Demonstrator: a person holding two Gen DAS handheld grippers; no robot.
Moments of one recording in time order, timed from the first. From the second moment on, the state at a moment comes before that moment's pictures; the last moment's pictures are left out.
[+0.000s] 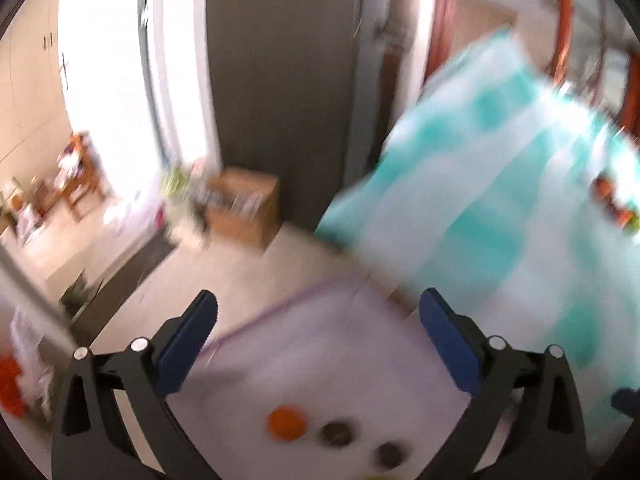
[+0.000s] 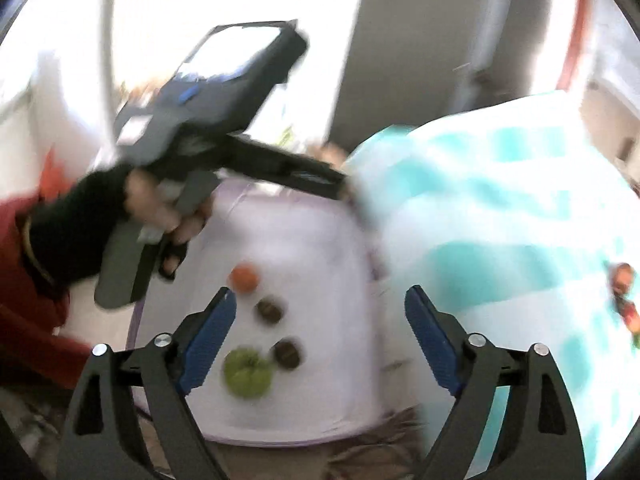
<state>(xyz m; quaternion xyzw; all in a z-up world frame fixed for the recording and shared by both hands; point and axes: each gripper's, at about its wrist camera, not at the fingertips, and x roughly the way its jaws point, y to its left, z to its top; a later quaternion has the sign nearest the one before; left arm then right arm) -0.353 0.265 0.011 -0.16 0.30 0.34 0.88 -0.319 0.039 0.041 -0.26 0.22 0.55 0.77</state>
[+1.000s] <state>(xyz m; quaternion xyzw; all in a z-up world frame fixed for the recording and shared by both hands) 0.019 0.029 0.037 -0.17 0.32 -0.03 0.93 0.052 -0.256 0.027 0.19 0.37 0.14 0.90</state>
